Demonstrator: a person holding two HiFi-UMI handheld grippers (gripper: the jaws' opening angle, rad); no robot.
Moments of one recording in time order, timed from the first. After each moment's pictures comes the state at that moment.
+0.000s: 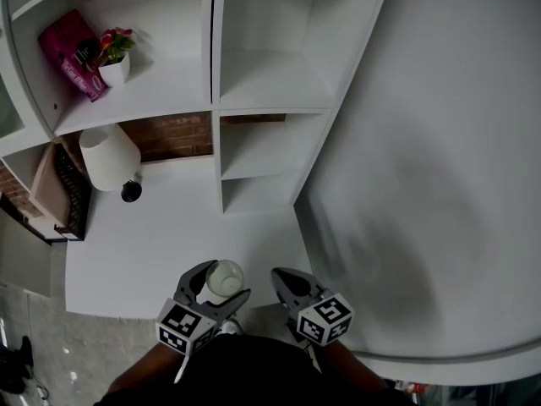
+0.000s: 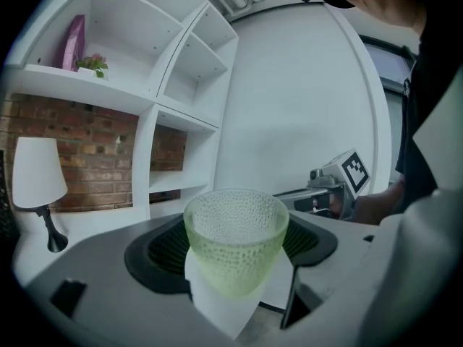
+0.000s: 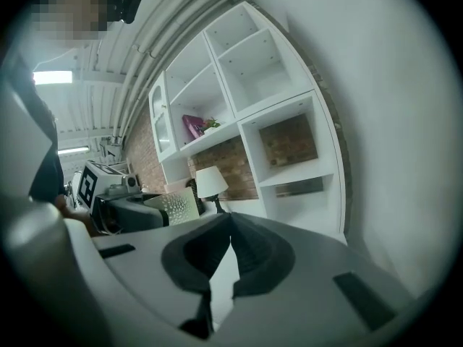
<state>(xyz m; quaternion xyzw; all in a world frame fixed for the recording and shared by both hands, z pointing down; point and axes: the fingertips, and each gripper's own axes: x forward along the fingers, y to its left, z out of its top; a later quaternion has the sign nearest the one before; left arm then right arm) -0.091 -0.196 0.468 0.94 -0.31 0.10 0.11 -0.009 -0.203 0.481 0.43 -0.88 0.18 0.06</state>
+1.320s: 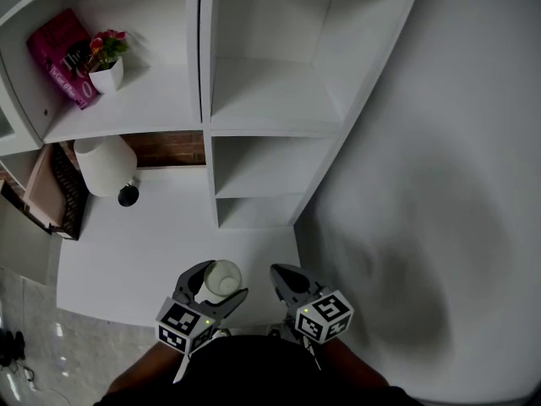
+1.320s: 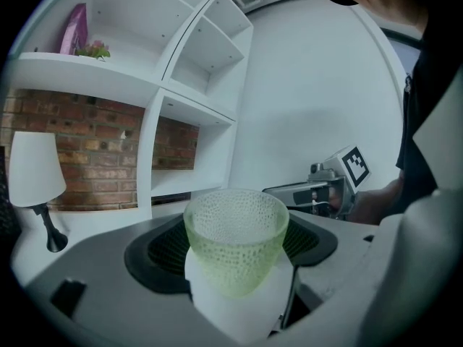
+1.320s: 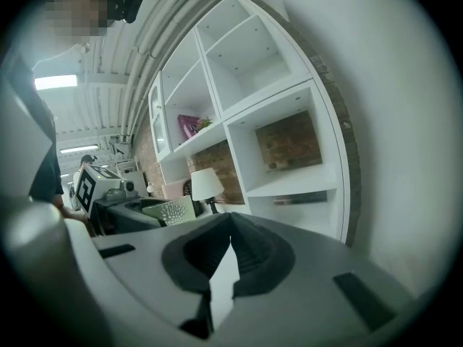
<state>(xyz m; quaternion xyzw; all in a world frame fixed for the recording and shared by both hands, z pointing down) -0.060 -0.266 0.480 0.92 -0.36 0.11 0.13 0.023 -0.286 0.480 0.39 -0.90 0.17 0.07</state>
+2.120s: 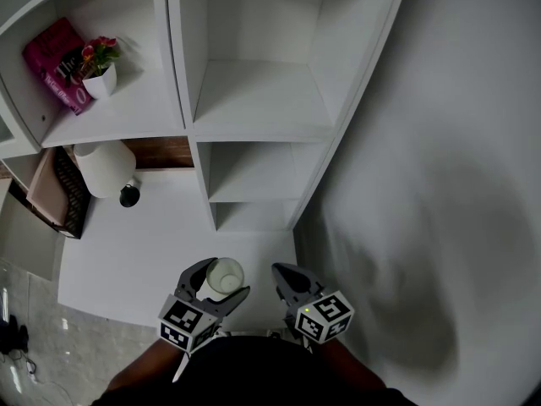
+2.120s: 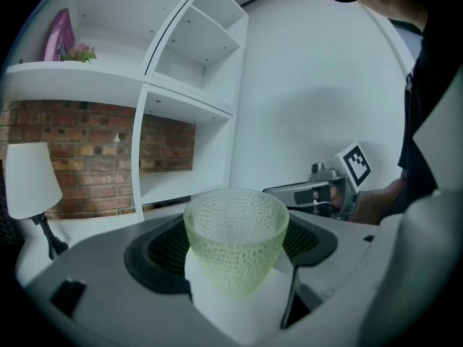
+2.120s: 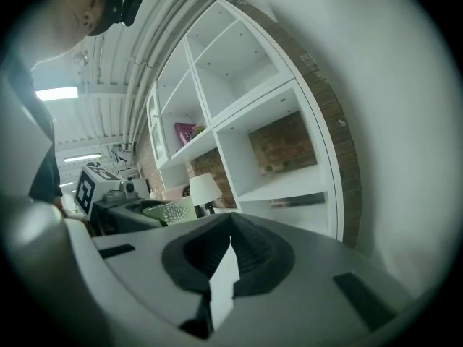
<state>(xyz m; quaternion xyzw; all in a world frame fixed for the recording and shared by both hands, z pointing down) -0.029 -0.287 0.479 0.91 -0.38 0.13 0.12 0.052 -0.307 0.483 0.38 -0.91 0.18 0.04</state>
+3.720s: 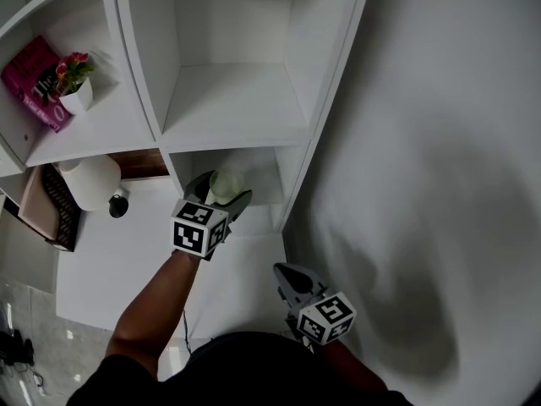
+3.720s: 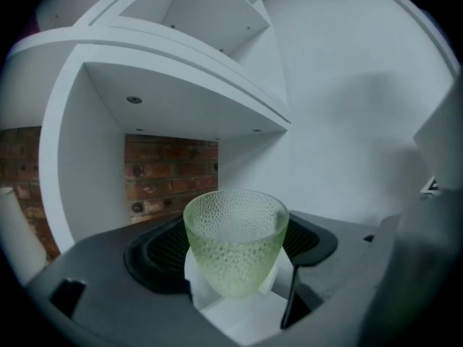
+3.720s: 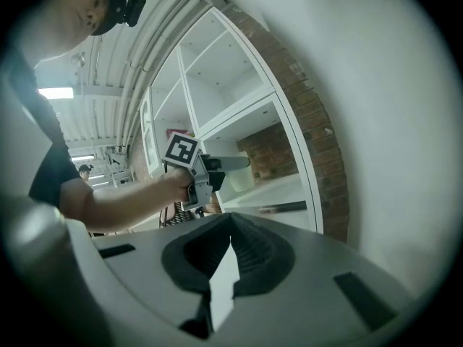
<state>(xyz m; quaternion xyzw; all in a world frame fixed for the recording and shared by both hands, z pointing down) 0.005 -0.501 0.426 0.89 -0.44 0.12 0.07 0.092 -0.322 0.476 0.41 -0.90 0.18 0.03</state>
